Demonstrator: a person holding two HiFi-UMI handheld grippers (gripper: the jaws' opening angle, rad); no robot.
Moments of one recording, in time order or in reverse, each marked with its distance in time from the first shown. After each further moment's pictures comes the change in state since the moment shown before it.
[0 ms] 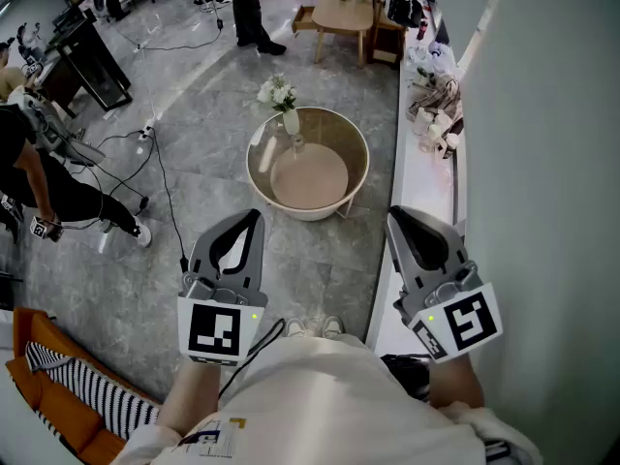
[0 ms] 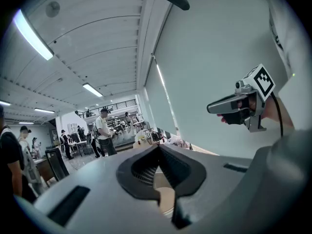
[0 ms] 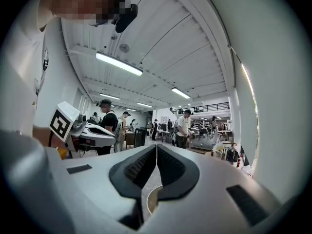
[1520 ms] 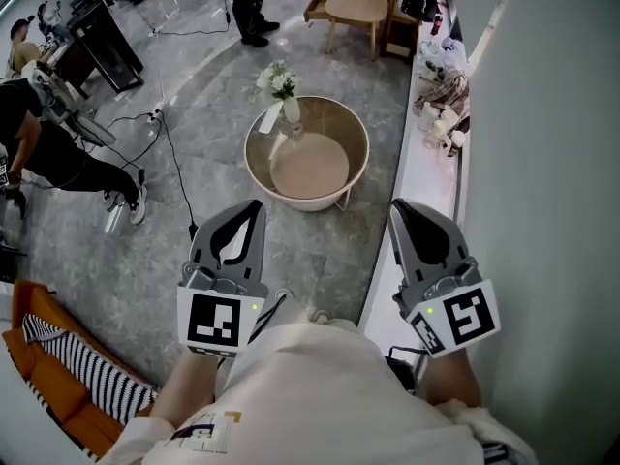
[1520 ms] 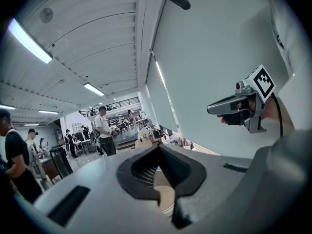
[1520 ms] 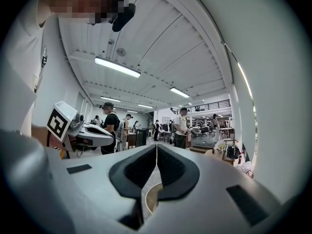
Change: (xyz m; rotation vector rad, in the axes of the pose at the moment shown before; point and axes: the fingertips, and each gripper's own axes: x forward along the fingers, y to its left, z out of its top) left arm 0.032 -0.068 0.002 0.014 0.041 0.054; right arm -0.036 -0.063 -0.035 0.037 -0.013 0.031
